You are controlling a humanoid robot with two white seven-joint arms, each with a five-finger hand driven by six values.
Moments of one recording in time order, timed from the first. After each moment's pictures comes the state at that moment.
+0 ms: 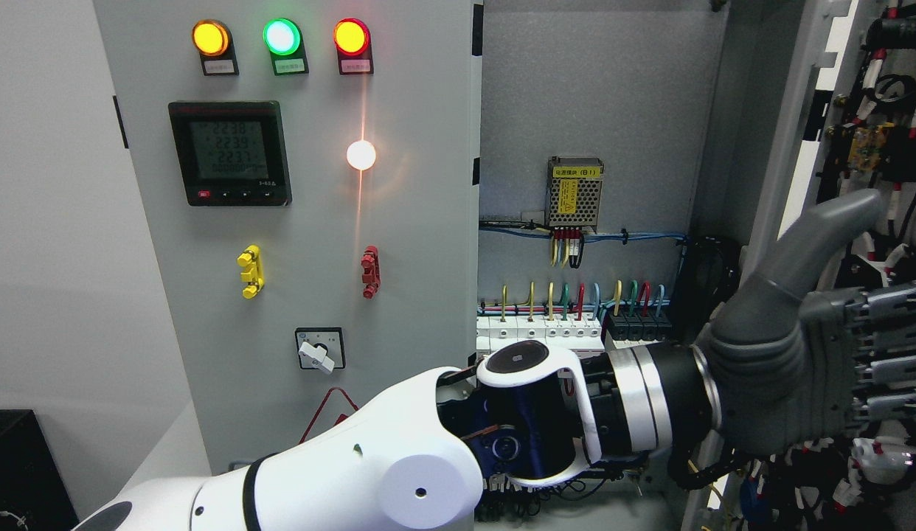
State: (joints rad) left arm -1.43 0.01 -1.09 -1.54 1.63 0.15 -0.16; right arm 0.13 0.12 -0.07 -0.12 0.06 -0.09 -0.06
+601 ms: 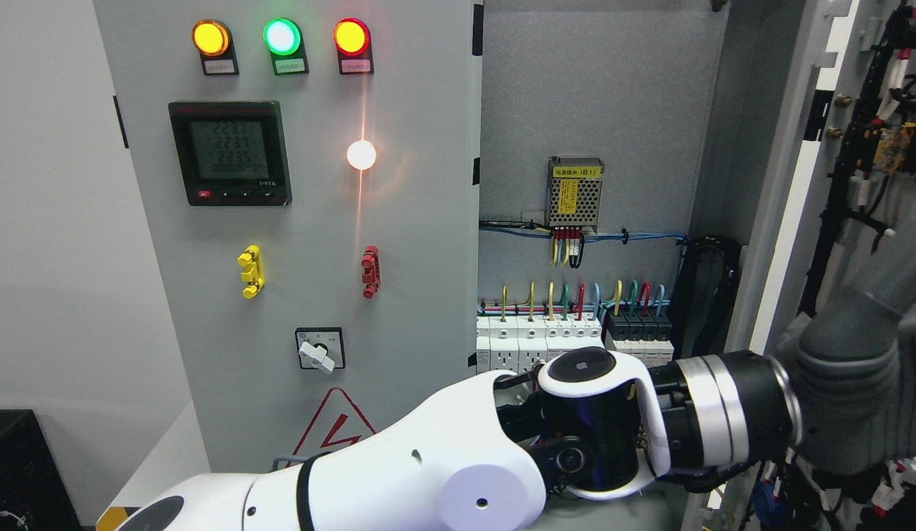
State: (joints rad) left arm -1.46 -0.08 -1.11 -1.47 1.58 0.14 -0.16; right arm 0.13 0.12 -0.07 -0.12 0.06 -0.09 -0.06
